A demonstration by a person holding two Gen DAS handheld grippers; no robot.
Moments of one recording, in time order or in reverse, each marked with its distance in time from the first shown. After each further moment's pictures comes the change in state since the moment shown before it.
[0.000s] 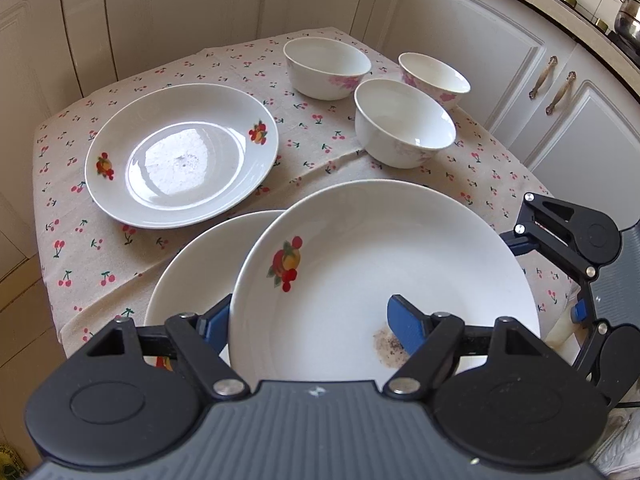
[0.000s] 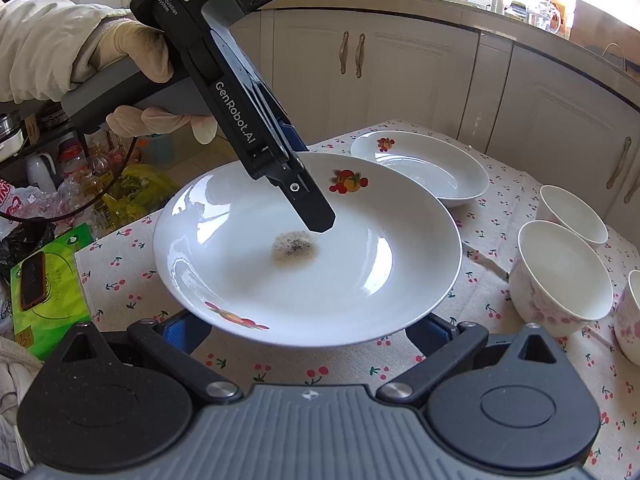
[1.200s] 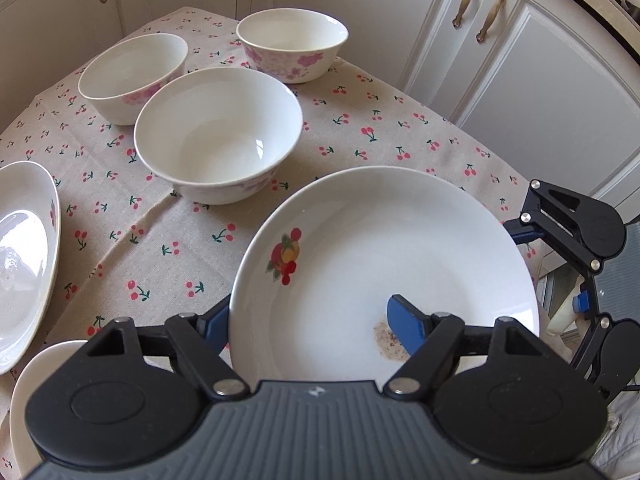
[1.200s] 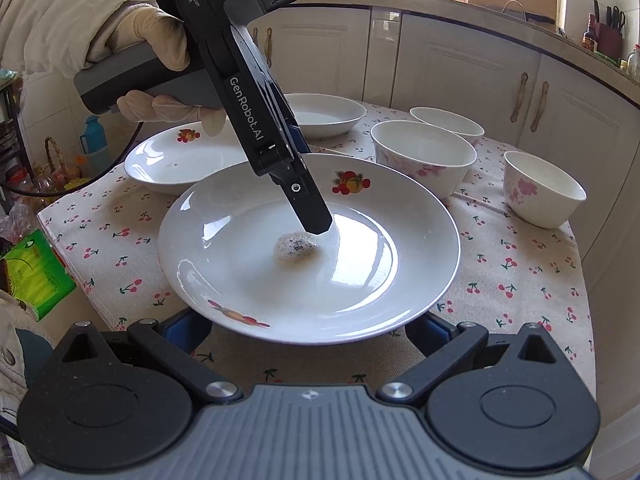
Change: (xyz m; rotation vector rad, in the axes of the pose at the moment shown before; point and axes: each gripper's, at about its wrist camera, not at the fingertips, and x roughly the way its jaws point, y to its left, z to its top) left arm 0.078 -0.123 0.062 0.237 0.128 -0.104; right arm -0.080 -0.034 -0.099 0.146 -0.029 -0.179
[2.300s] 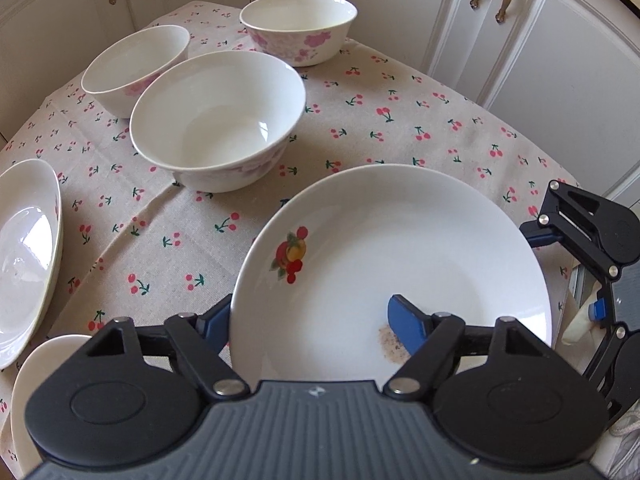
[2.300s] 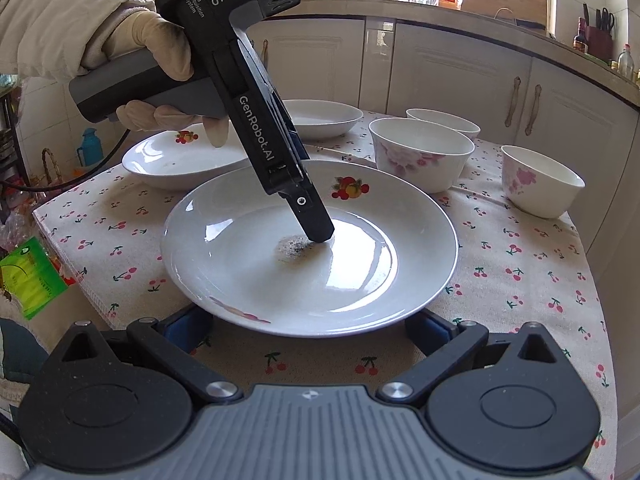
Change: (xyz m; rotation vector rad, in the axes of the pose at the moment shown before) left arm 0.024 -0.011 -0.002 0.024 0.027 0.096; right arm 0.007 0.004 -0.024 0.028 -0.051 -0.011
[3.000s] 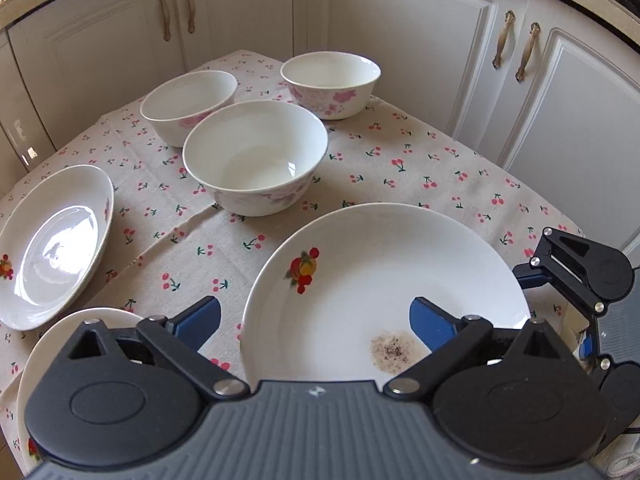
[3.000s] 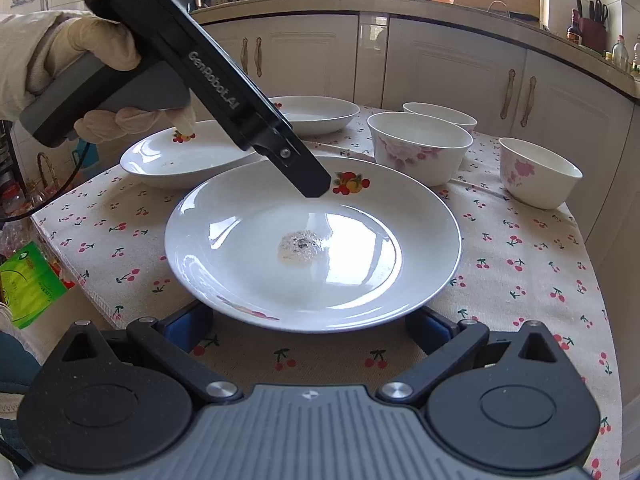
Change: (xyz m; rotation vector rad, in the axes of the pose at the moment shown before) left arm -0.028 -0.013 -0.020 -0.093 -0.178 0.090; right arm -0.002 0.004 -0.005 0.021 -0.008 -0.018
